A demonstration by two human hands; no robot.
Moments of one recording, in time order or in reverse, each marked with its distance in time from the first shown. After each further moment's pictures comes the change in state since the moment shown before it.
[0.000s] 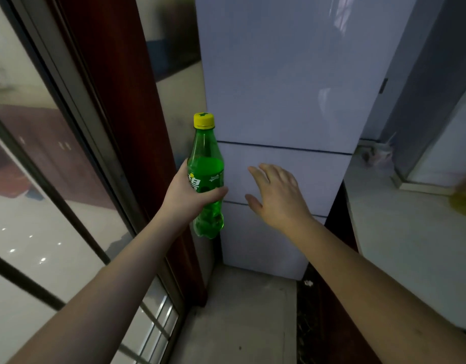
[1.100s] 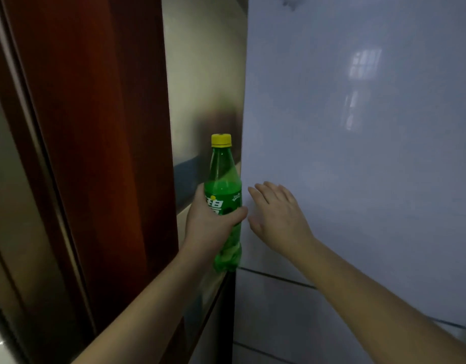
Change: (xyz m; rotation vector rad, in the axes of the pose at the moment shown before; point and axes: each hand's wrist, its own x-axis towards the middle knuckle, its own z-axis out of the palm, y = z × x) left_hand 0.319 0.016 -0.028 -0.172 0.271 0.062; right_hand 0.377 0.027 0.059 -0.174 0.277 -0.245
